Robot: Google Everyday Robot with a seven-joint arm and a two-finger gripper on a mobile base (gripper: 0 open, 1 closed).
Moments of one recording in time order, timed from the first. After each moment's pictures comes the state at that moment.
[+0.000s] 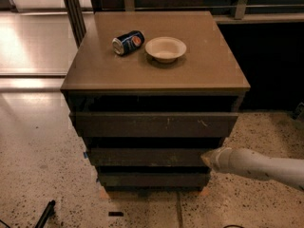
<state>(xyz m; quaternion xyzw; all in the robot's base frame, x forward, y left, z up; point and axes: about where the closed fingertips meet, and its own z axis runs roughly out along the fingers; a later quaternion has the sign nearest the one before) 0.587 -0.238 0.461 -0.29 0.90 0.04 0.34</state>
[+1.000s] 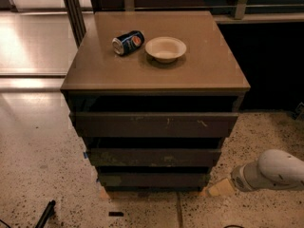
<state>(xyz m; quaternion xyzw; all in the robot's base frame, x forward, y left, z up) 0.466 -0.278 0.484 -0.24 0.95 0.12 0.18</state>
